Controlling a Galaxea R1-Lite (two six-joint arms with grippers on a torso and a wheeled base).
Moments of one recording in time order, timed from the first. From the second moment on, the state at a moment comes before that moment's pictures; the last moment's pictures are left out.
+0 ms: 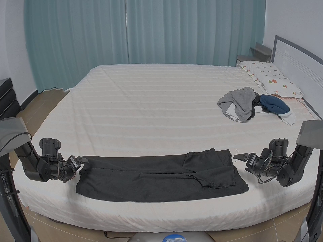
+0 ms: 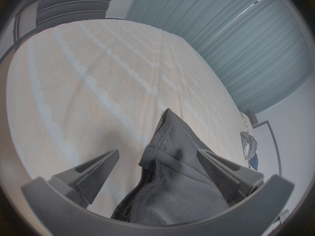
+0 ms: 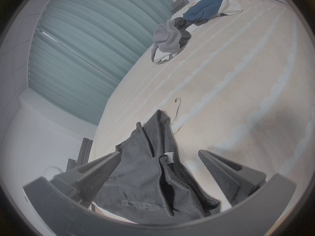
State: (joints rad) left arm 0.14 2.21 -0.68 -0.74 -0.23 -0.67; right arm 0.02 2.24 -0.56 -1.12 0.33 0.71
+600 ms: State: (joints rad) left arm 0.11 2.34 -0.88 -0.78 -0.17 -0.72; right arm 0.03 2.24 -0.57 -1.11 0.33 0.71
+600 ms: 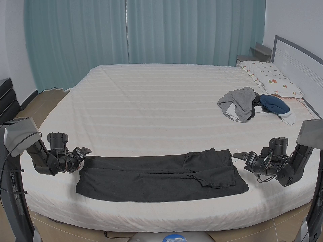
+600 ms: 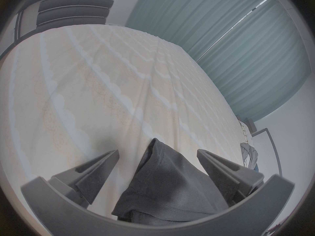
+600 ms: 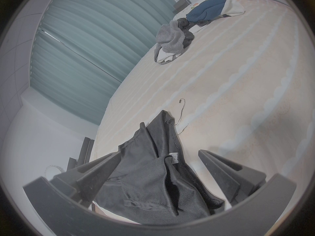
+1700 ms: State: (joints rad) left arm 0.10 2.39 -0.89 -0.92 -0.13 -0.82; right arm 0.08 2.28 -0.64 -1.12 0.33 0.78
